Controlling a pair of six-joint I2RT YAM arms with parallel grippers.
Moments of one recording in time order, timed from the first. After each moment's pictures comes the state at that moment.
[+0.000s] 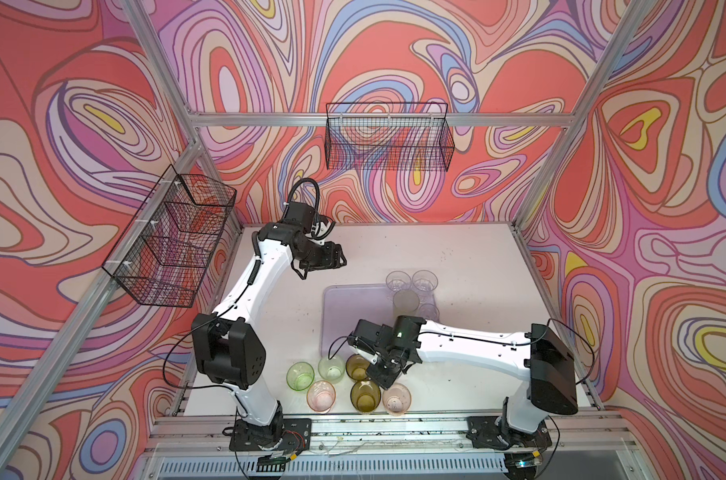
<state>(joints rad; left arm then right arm) -0.22 1.71 1.69 -1.04 0.38 -0.22 1.19 1.72 1.35 -1.02 -0.05 0.28</state>
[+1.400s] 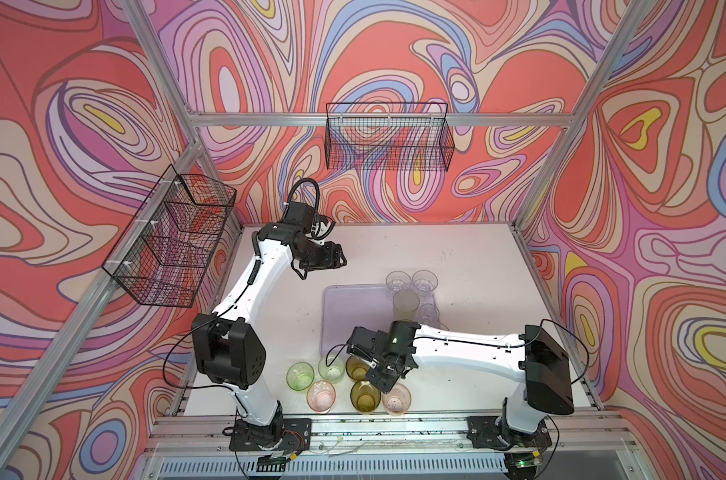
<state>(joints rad) -0.22 1.71 1.69 -1.04 0.38 -0.22 1.22 1.74 1.36 -1.06 0.02 0.31</state>
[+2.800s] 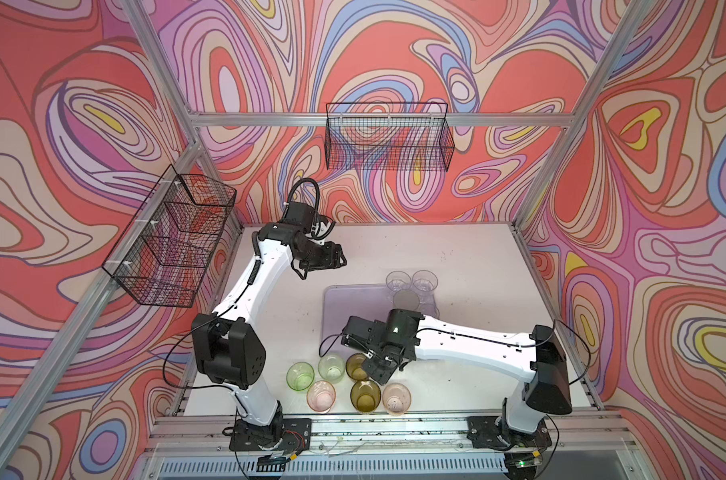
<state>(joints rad) -0.22 1.71 1.69 -1.04 0.38 -0.22 1.23 1.75 1.58 -1.24 0.08 0.33</state>
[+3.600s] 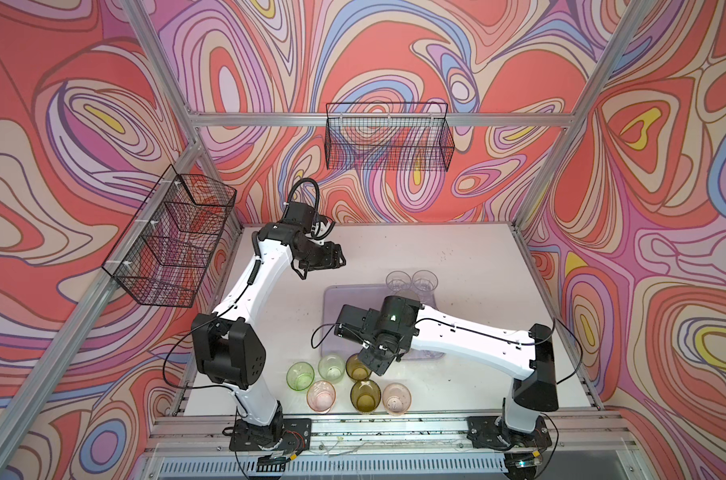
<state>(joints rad) -0.22 1.71 1.69 -1.04 0.36 -0.22 1.23 1.82 1.83 -1.43 0.15 0.31</state>
